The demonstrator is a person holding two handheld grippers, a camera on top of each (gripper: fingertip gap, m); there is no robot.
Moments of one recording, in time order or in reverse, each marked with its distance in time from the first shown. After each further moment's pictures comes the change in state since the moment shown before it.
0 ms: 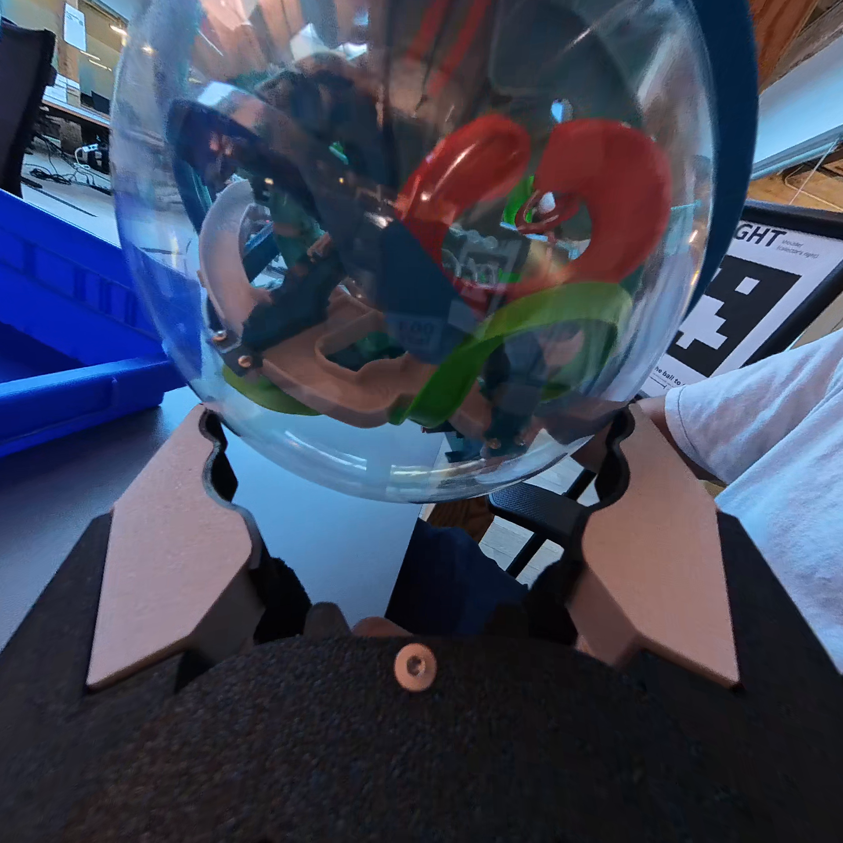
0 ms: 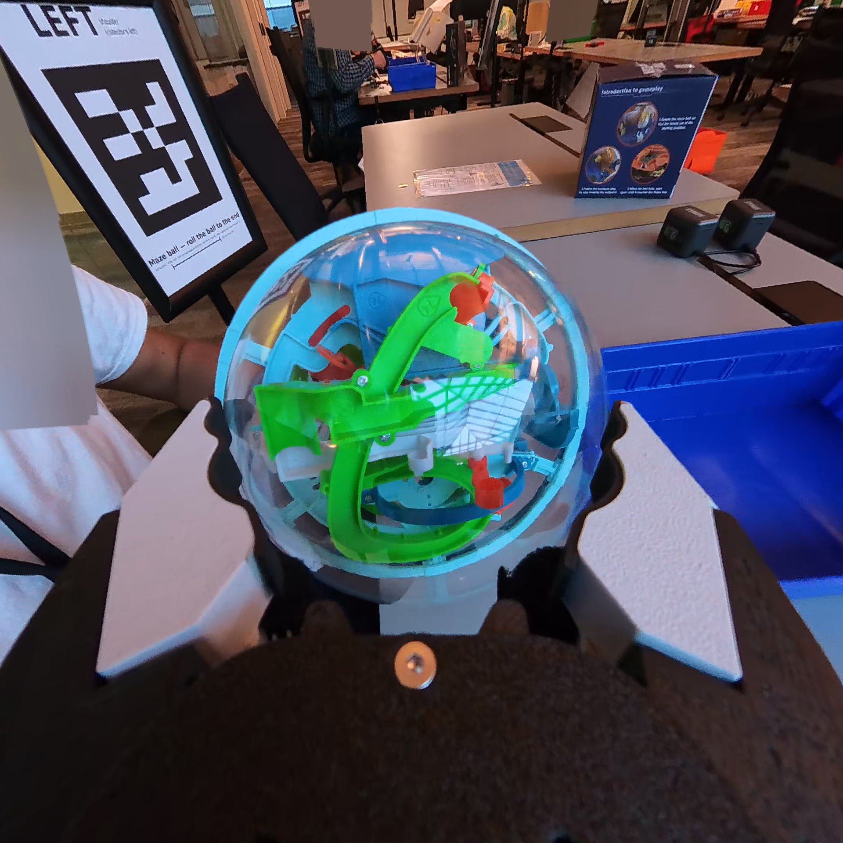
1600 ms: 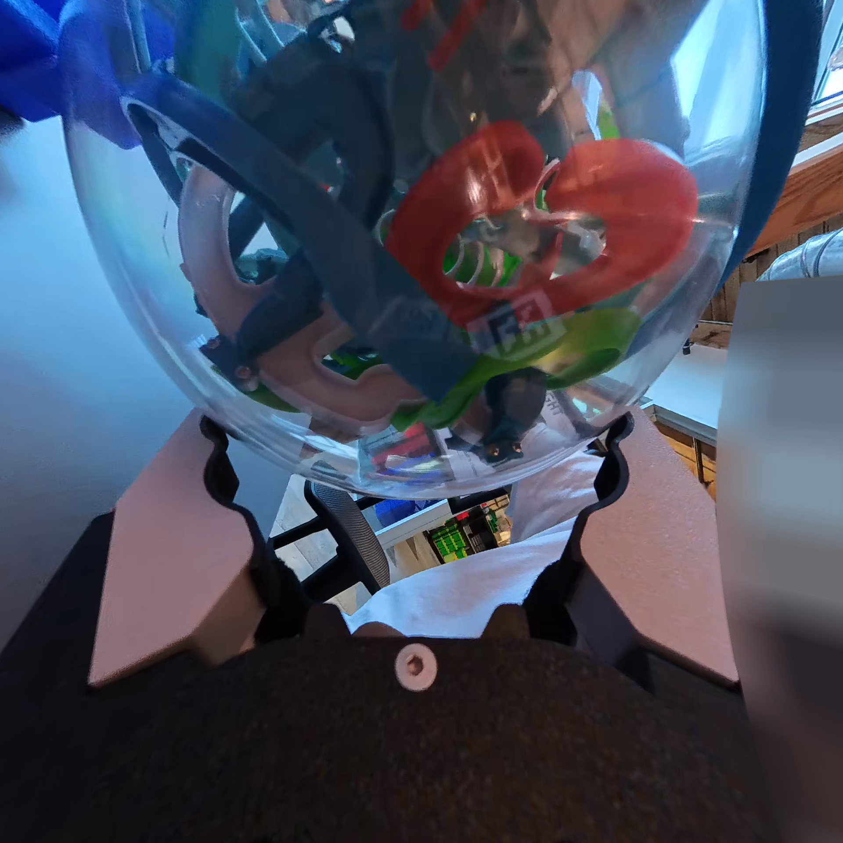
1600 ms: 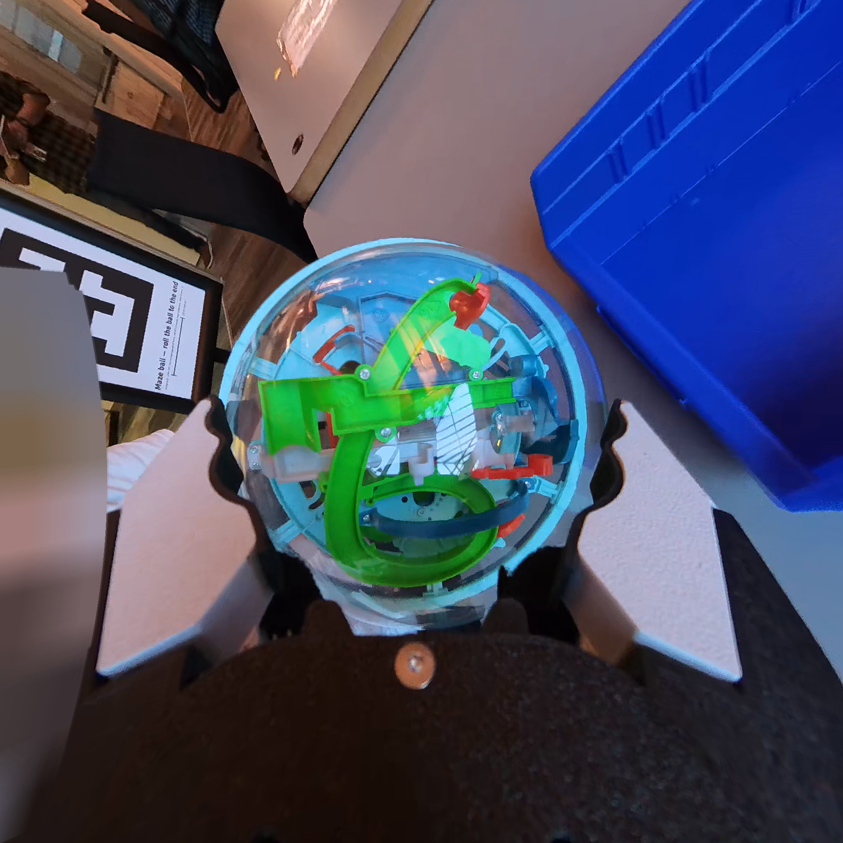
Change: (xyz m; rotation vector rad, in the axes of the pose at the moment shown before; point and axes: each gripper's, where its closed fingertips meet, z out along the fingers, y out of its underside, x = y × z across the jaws) left arm -0.029 0.010 -0.008 0.004 0.177 -0.827; right arm 0.077 0.034 0.051 -0.331 0.032 0.708
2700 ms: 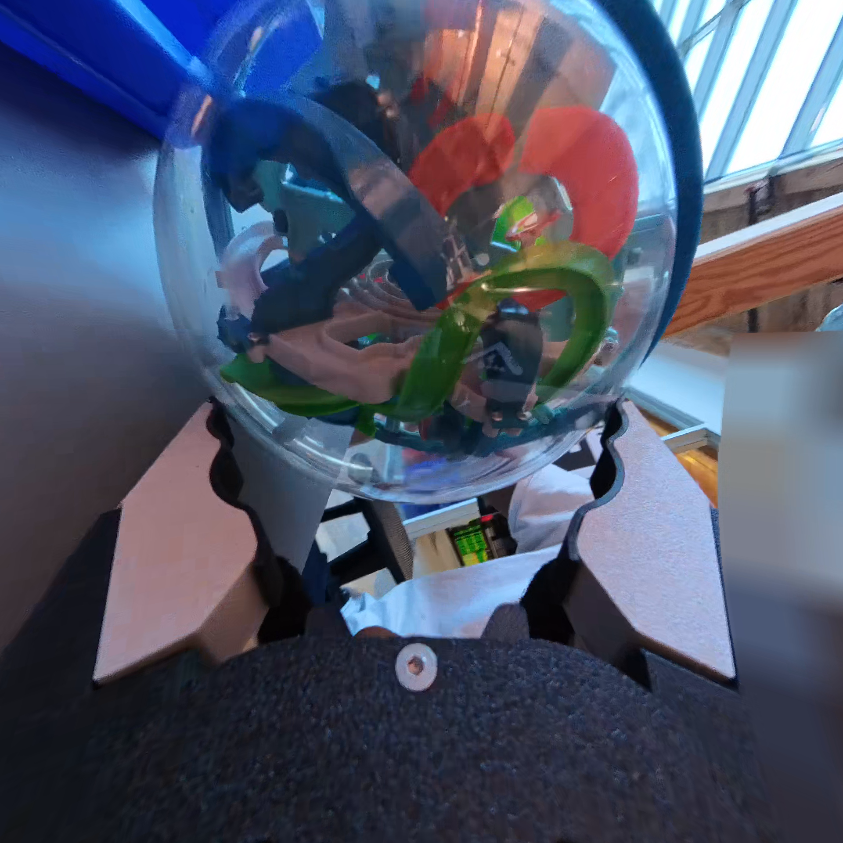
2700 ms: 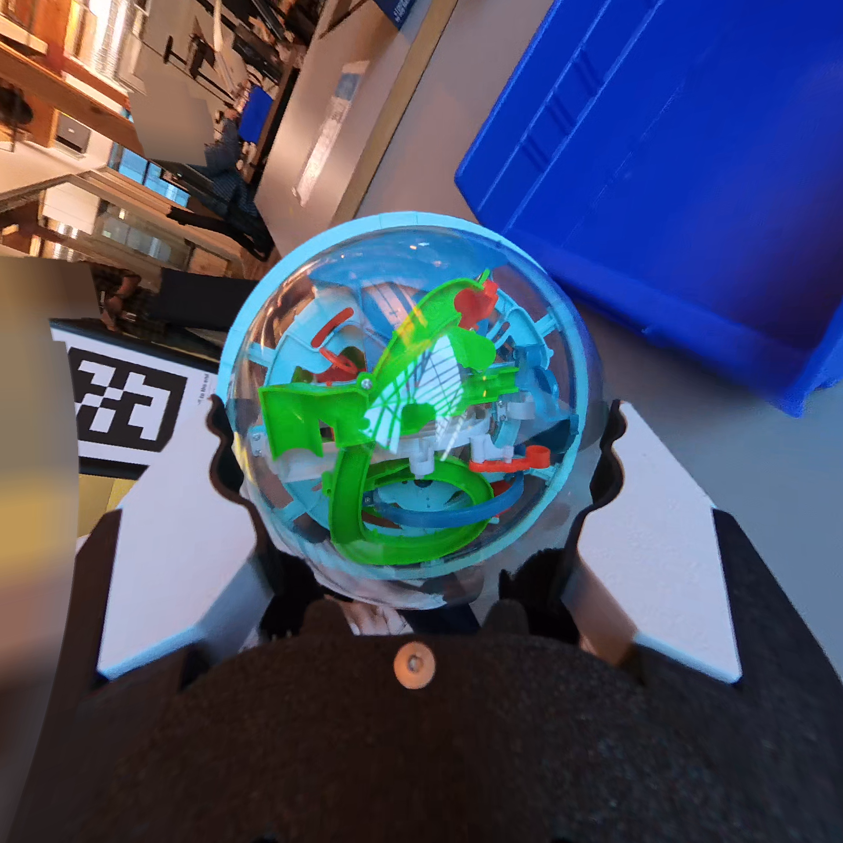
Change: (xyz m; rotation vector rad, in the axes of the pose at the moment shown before) left arm -0.026 -0.014 -0.014 -0.004 -0.132 -0.043; right arm 0.031 0.023 -0.003 0.233 -0.029 0.181
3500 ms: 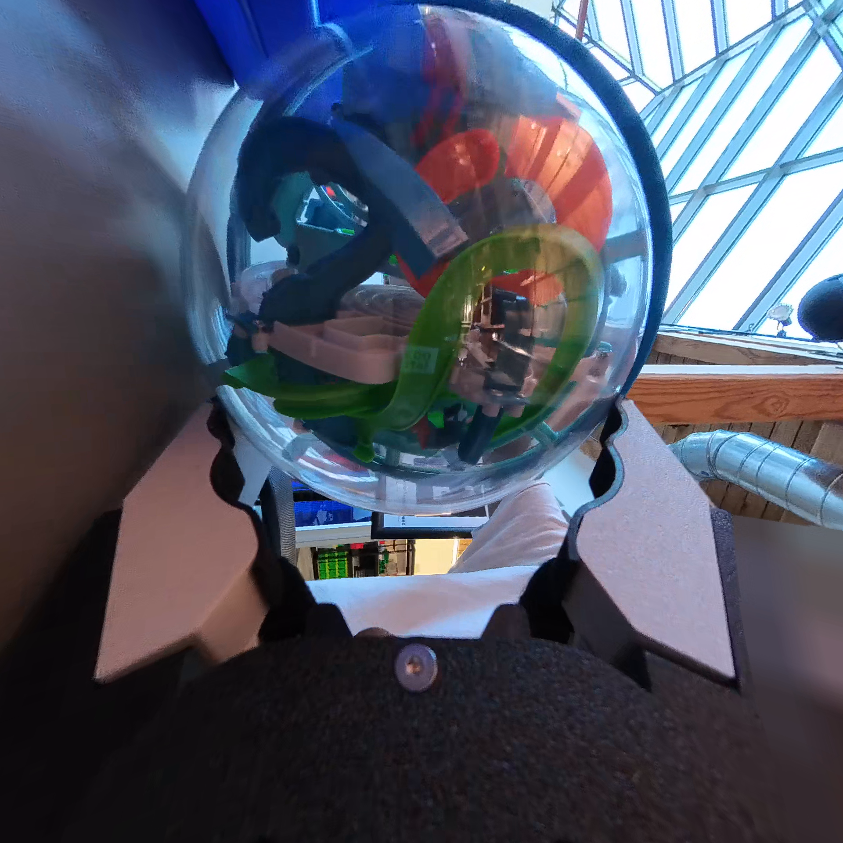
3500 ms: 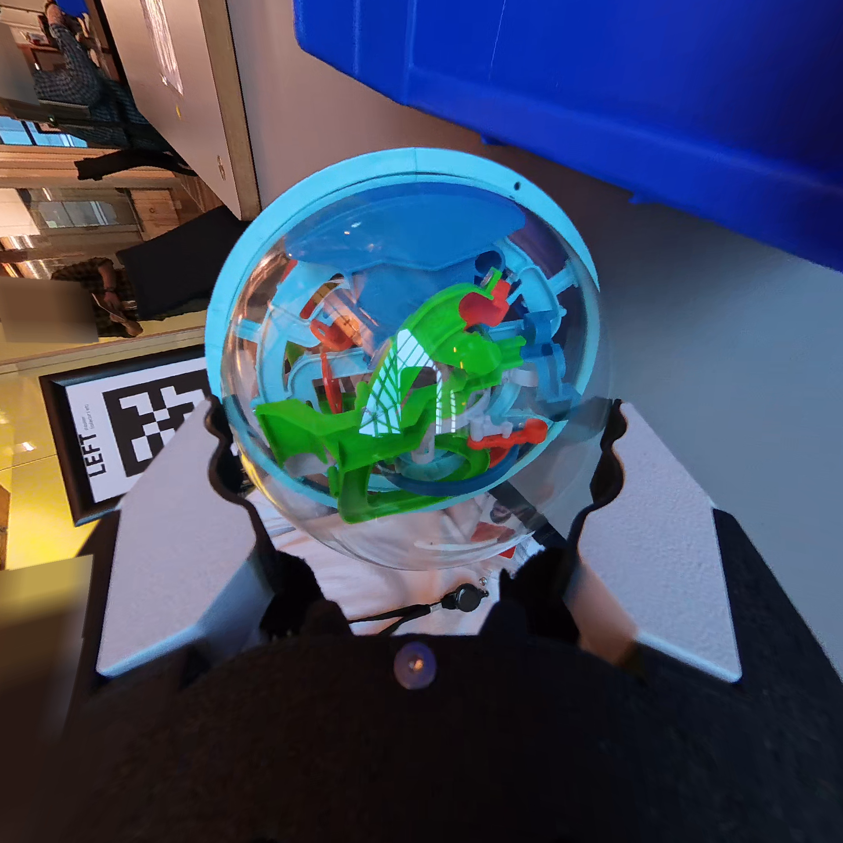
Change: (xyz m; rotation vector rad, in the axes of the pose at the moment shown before) left arm -0.007 -0.012 -0.015 0.066 0.045 -0.398; right arm 0.015 0.018 0.016 -0.395 0.103 0.433
